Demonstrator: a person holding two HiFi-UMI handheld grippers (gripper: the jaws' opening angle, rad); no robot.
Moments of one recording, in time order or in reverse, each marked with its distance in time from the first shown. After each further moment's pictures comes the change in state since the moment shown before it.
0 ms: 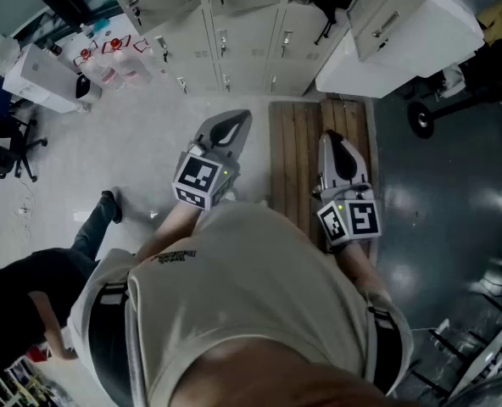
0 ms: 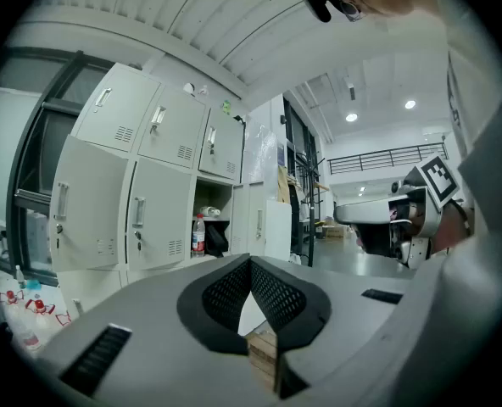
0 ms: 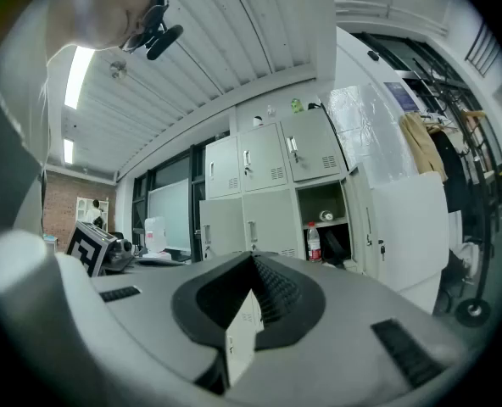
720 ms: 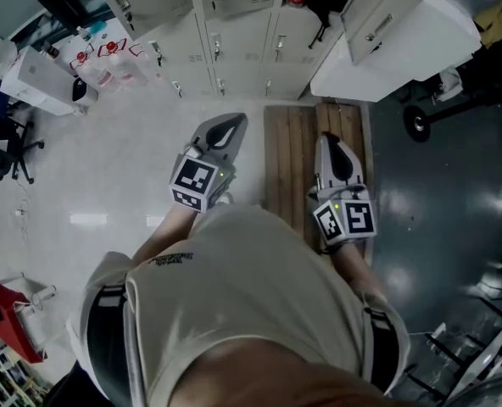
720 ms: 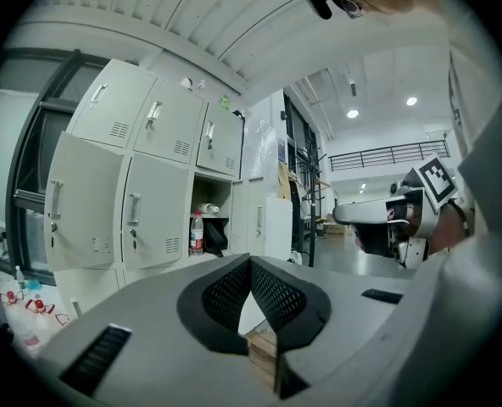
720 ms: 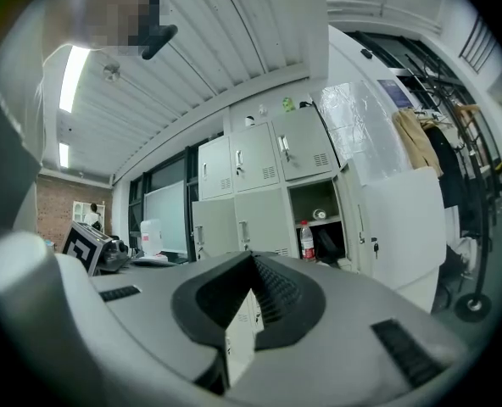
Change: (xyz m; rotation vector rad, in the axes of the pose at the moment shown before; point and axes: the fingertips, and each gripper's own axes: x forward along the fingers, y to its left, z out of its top) left arm 0.021 -0.003 0.000 0.019 0.007 0.019; right arm 0.006 -0.029 -0.005 0.025 -0.004 -0.011
